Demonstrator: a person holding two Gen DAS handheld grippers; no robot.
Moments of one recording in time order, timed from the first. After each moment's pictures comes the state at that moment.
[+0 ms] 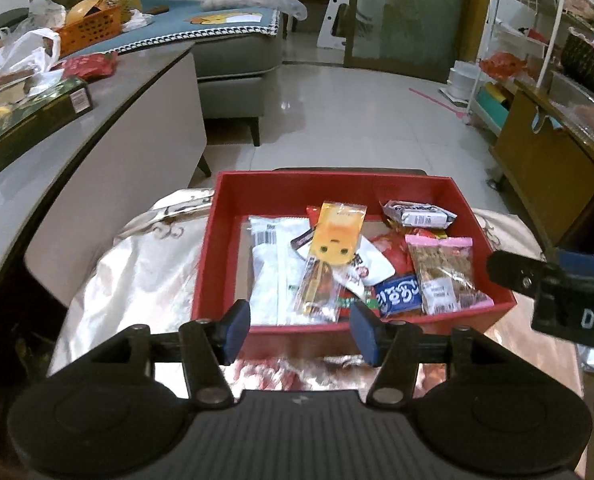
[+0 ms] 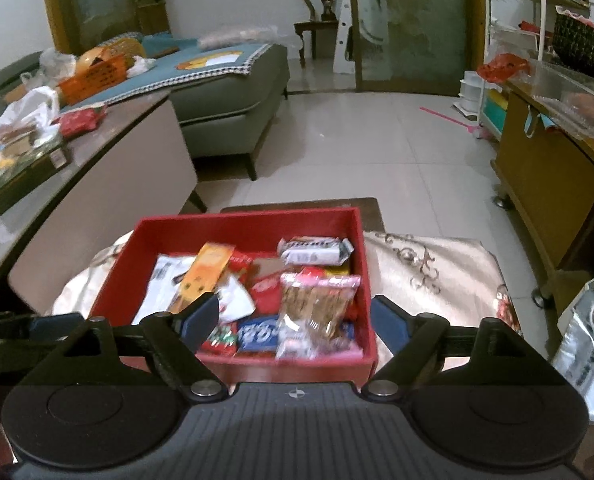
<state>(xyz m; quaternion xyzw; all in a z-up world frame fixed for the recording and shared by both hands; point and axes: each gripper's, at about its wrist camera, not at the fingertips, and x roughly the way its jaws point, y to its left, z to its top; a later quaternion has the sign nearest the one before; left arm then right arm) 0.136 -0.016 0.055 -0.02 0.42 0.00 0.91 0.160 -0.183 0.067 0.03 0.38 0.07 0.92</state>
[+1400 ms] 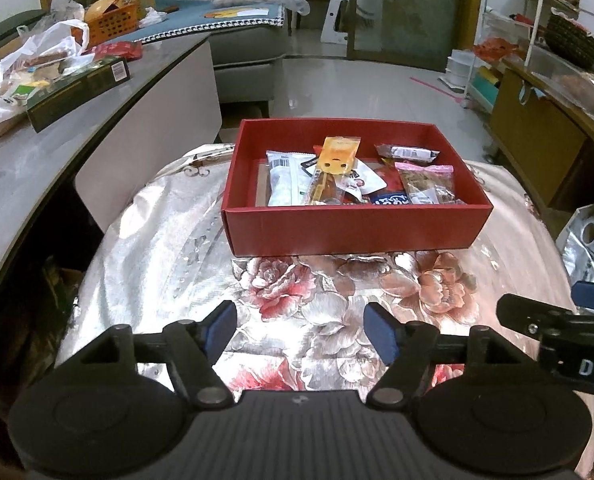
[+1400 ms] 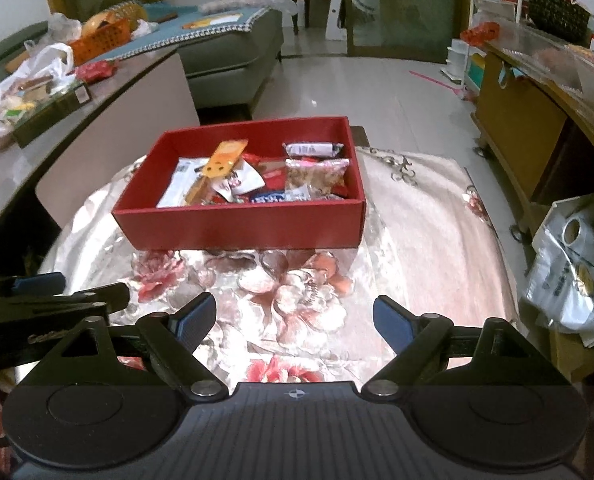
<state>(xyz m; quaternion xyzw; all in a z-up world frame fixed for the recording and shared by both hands) 0.031 -0.019 0.044 0.00 0.42 0.01 0.91 0.051 -0.182 0.049 0.02 0.42 0.05 0.91</state>
